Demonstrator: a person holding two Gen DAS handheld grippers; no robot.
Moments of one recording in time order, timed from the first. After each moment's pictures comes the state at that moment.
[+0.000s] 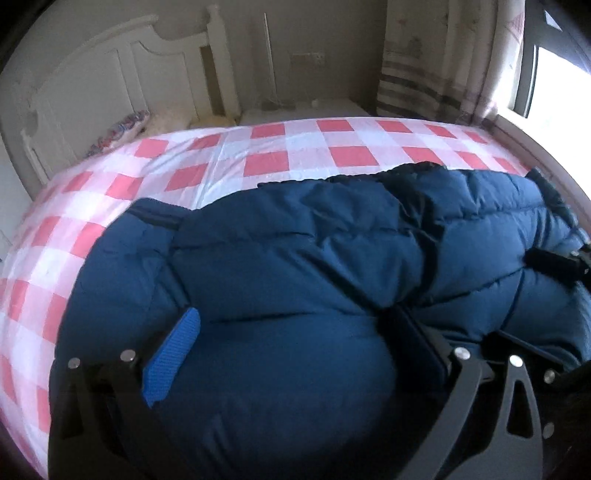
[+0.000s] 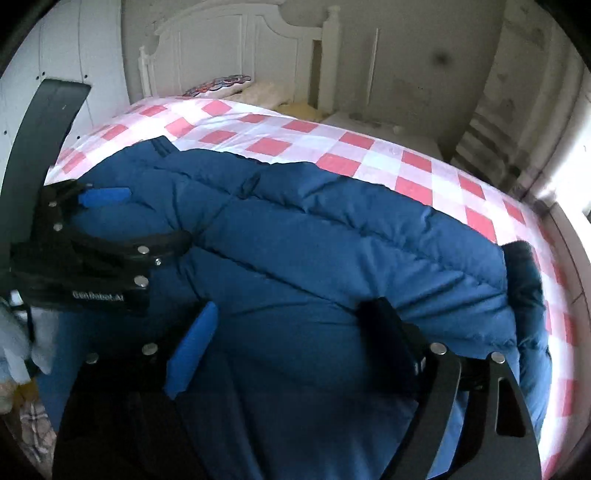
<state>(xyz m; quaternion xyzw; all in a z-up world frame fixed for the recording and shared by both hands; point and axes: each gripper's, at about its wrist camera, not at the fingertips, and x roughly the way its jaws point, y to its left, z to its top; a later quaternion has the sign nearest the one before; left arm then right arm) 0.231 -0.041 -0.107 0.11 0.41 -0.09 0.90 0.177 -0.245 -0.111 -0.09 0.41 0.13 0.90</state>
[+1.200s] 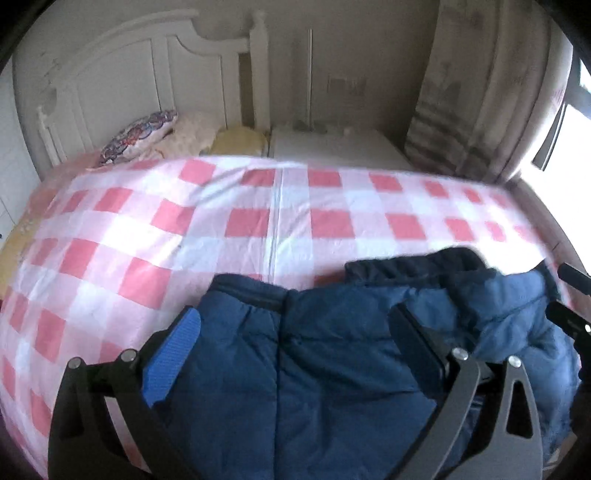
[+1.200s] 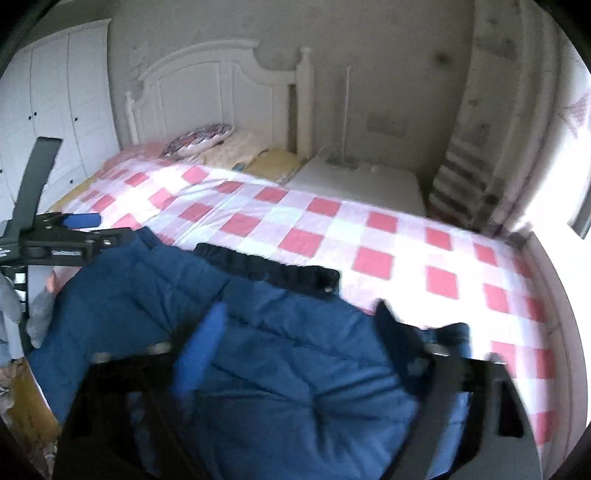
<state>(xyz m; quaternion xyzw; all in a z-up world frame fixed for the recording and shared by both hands) 0.290 0.028 -0.049 0.05 0.42 -0.08 0.90 0.215 -0.274 -0.050 -0.04 0.37 0.13 0.92</state>
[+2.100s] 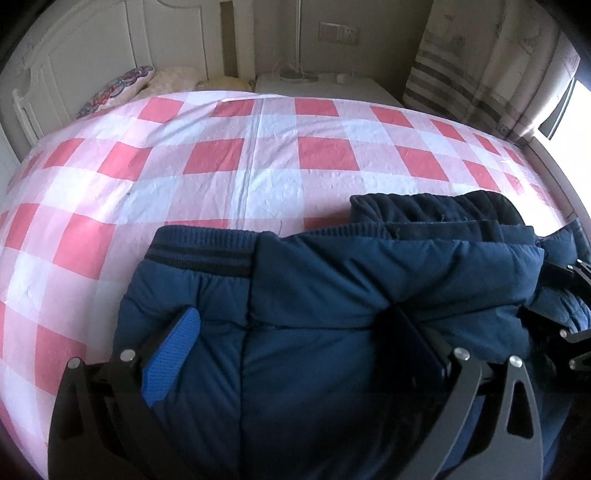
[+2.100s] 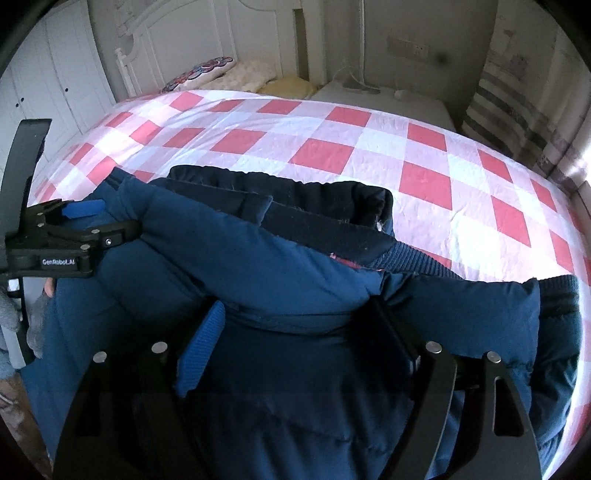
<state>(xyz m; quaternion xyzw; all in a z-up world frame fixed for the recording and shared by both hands) 0.317 0.022 -0.117 0.04 0.49 -0.10 0.86 0.258 -0.263 -0.123 -0.03 0.47 0.14 0.87</state>
